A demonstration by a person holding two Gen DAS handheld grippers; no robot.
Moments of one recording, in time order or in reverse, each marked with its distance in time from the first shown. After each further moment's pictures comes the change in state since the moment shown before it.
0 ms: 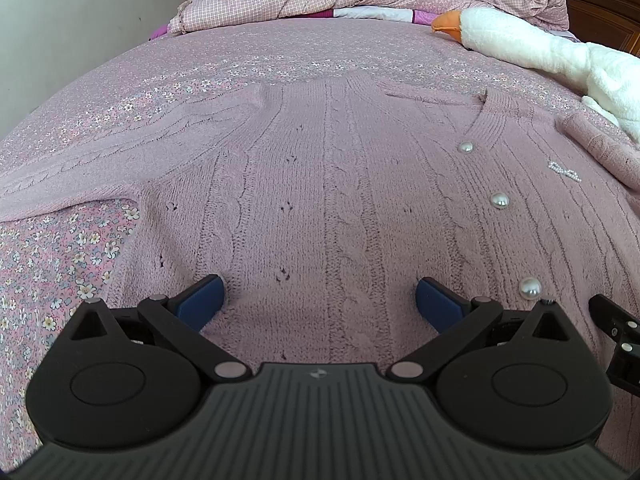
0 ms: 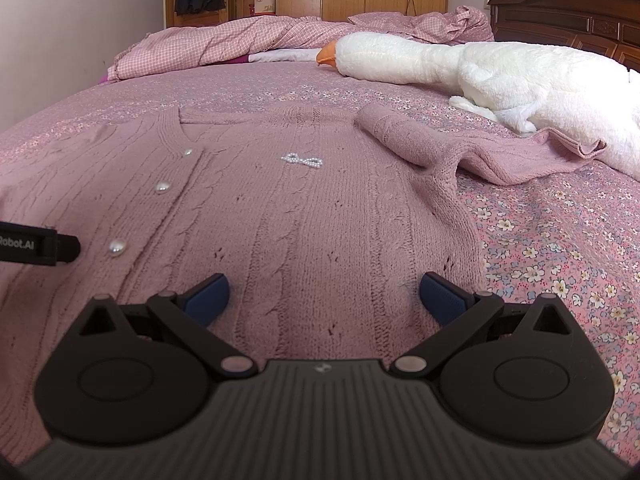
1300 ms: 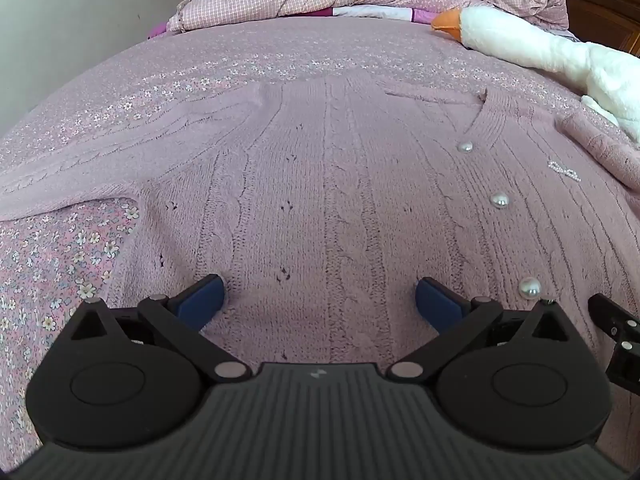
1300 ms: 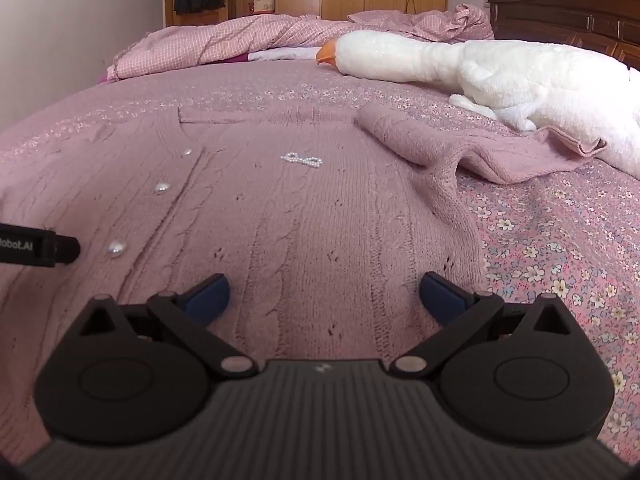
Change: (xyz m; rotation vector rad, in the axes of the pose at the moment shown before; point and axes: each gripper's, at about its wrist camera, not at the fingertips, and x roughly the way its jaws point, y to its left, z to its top) left arm 0.000 0.000 0.000 -0.002 0.006 -0.002; right arm 0.000 0.001 0.001 0.001 0.006 -0.002
